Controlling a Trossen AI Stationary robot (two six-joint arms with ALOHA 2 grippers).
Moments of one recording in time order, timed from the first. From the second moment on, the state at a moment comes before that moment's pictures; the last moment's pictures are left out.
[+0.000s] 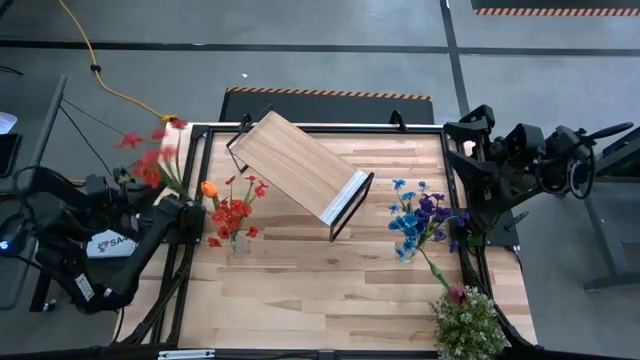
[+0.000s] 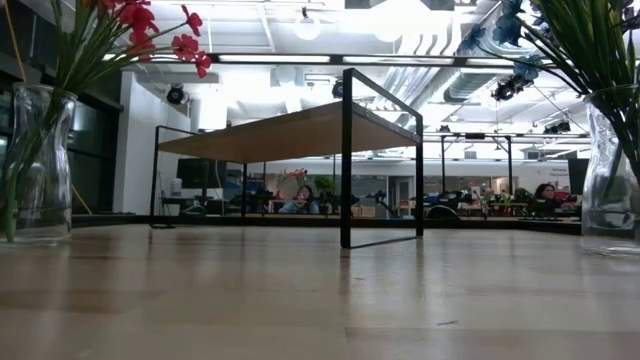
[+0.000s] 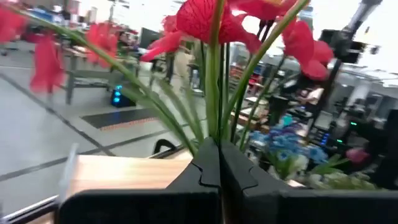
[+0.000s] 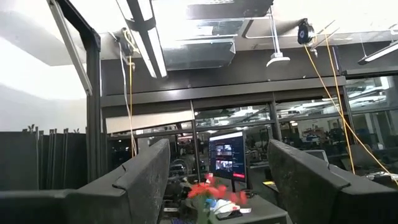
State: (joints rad) left arm 1.15 0.01 1.14 -1.01 0.61 -0.32; right arm 0.42 0.90 1.25 0.27 0.46 -0.16
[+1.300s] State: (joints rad) left arm 1.49 0.01 1.23 -1.35 0.88 -0.09; right arm 0.42 0.91 1.25 0.26 0.45 -0.18
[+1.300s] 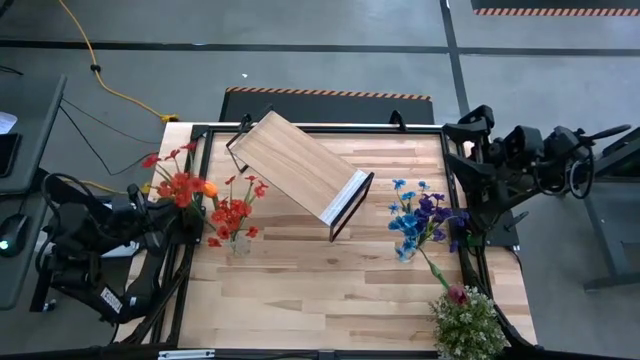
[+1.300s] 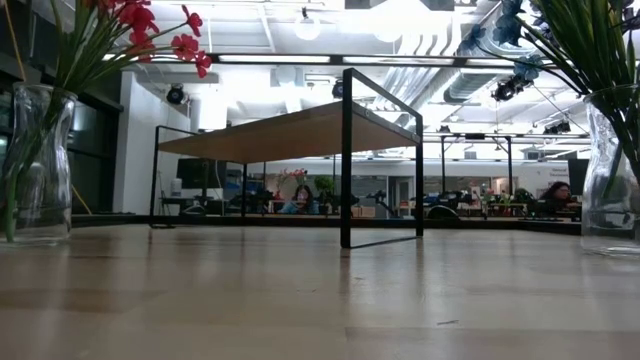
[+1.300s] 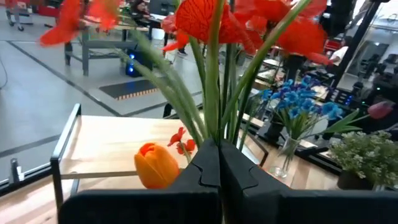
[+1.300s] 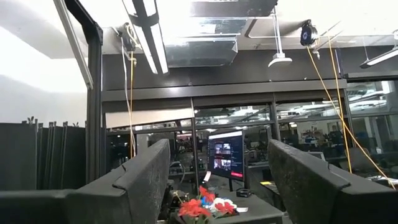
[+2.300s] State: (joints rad) left arm 1.49 0.01 1.08 -1.35 0.99 0.02; right arm 0.42 0.96 1.25 0.27 0.45 -0.19
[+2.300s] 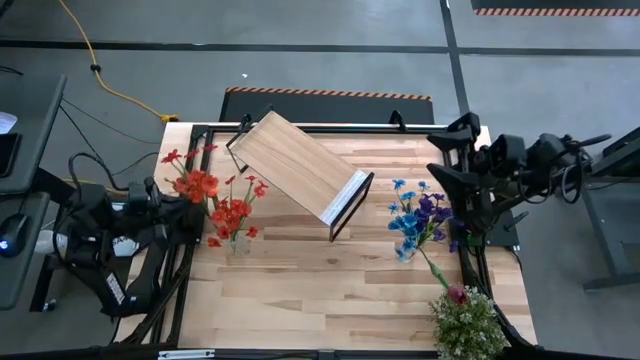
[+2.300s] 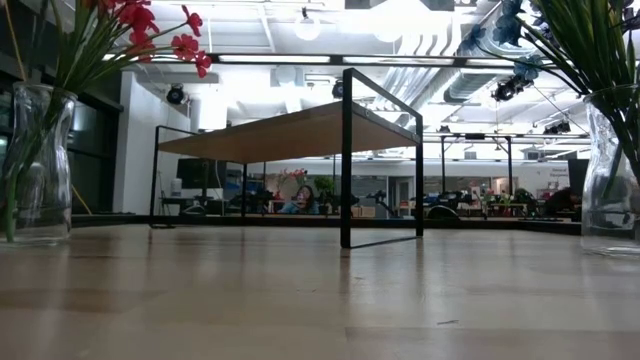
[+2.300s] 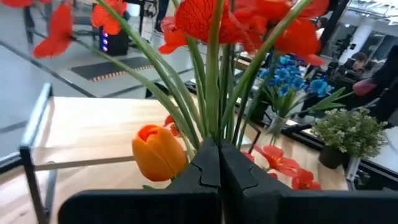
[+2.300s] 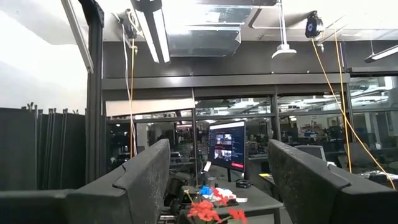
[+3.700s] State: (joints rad) left arm 1.49 0.01 0.89 -1.43 1.13 0.08; right arm 0.42 0.97 1.25 0.27 0.45 -0.21
